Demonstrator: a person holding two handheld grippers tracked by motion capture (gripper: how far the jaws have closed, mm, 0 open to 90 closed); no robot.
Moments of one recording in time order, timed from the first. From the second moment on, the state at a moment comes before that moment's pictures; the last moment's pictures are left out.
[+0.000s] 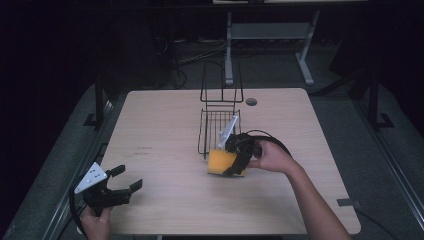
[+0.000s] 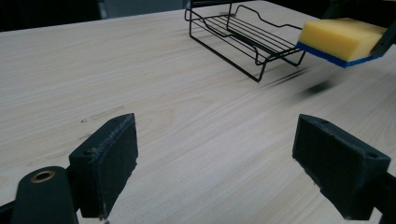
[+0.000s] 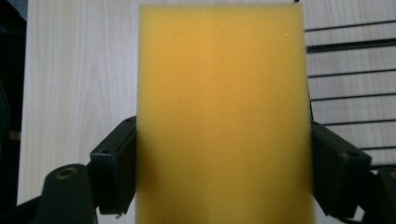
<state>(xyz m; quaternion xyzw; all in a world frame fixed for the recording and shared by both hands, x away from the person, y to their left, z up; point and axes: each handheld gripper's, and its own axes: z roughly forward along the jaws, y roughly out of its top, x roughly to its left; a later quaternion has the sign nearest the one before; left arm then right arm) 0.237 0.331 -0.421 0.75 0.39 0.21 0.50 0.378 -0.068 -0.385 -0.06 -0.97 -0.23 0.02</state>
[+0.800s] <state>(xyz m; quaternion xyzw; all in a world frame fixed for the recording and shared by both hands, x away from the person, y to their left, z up) 0.238 0.329 -0.421 0.75 0.39 0.21 0.49 0.406 -0.057 -0.376 -0.07 -0.97 -0.23 0.02</state>
